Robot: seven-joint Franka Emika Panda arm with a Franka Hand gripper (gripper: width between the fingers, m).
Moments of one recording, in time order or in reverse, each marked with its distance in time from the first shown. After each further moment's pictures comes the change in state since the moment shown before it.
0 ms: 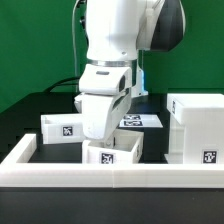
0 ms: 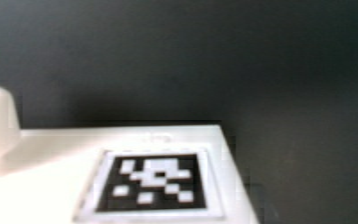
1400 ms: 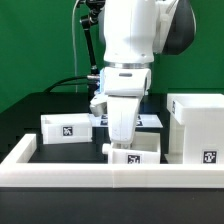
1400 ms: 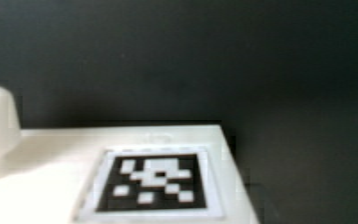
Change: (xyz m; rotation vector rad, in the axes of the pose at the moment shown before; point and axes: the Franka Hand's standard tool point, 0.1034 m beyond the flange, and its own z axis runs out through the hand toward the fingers) arm 0.039 -0.004 0.003 -0.051 0.009 -0.107
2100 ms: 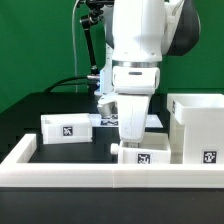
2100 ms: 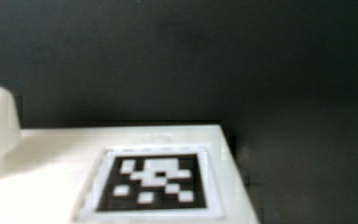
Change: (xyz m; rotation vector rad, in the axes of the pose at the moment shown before) arm 0.010 0.000 0.000 -0.005 0.003 -0.014
